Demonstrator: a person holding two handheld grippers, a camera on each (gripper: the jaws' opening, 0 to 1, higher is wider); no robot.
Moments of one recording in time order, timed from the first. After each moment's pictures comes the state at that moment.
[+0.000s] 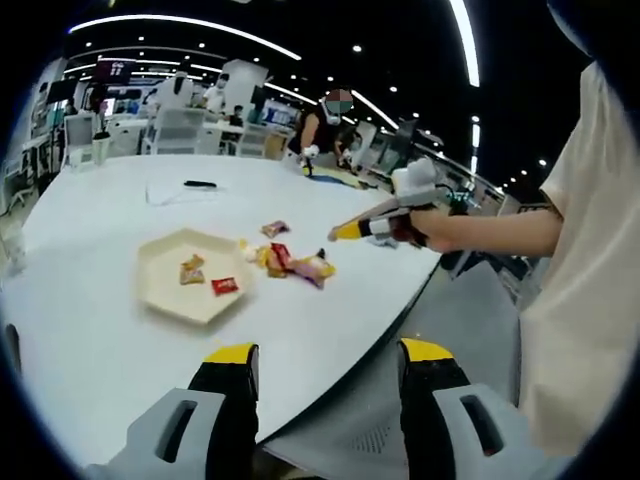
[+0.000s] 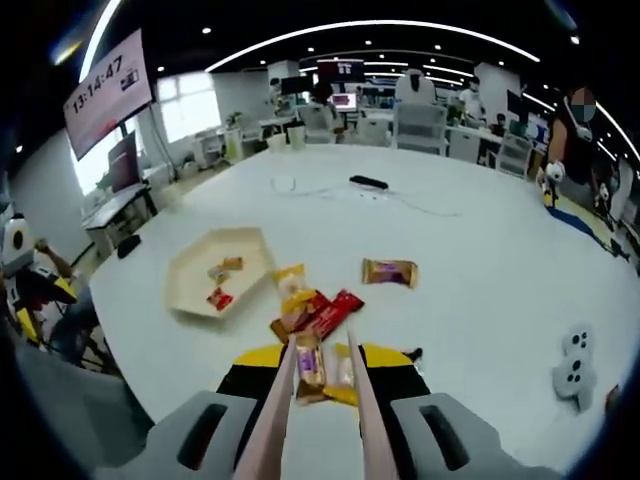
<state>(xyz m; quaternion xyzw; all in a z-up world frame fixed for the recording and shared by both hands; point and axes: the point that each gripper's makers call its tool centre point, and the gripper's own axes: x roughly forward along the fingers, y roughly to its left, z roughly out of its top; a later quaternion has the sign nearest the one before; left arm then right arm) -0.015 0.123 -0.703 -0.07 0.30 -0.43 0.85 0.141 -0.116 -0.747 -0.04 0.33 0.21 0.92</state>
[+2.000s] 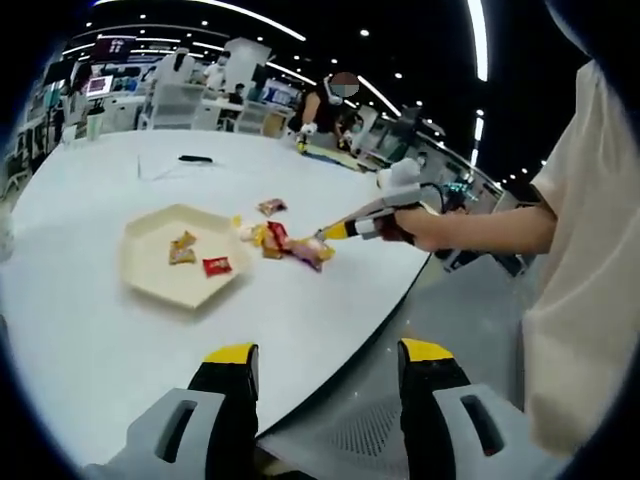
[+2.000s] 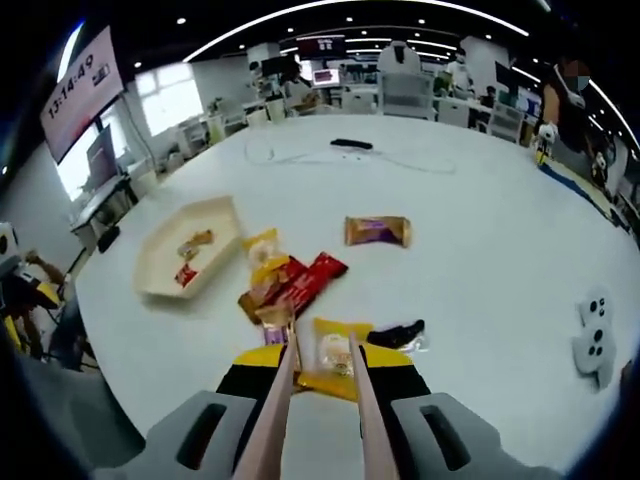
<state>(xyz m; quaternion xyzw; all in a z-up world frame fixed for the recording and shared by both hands) -0.009 0.115 -0.726 -0.07 0.35 -0.43 0.83 0.154 -0.128 -0.806 -0.02 0.39 0.19 0.90</state>
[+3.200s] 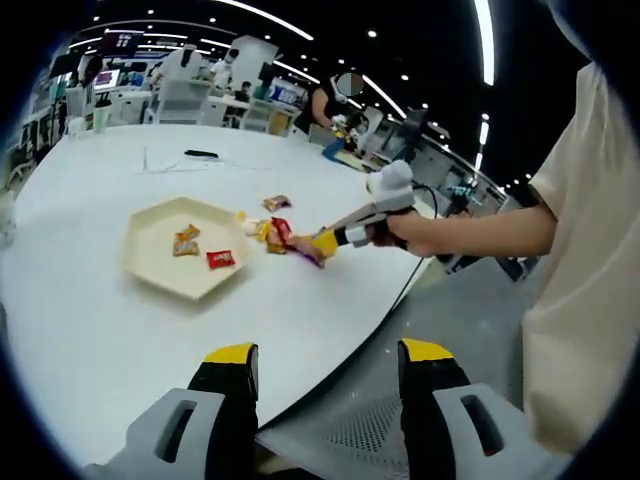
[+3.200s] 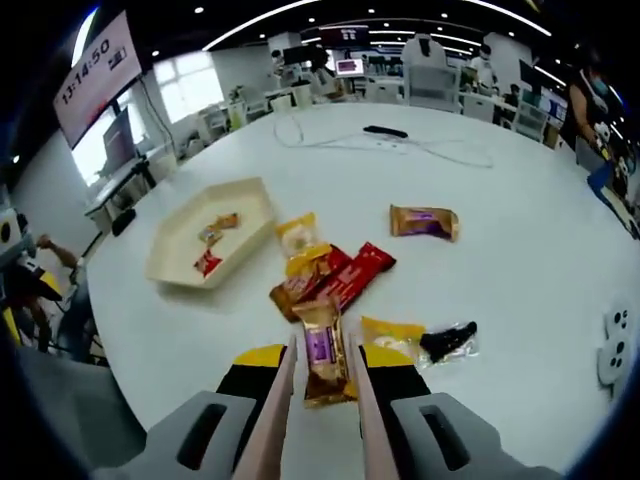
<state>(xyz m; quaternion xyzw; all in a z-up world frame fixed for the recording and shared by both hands) -0.011 0.118 -0.729 -0.08 0.35 -0.42 0.83 0.149 -0.089 -0.824 -0.03 0.40 0.23 0.88</state>
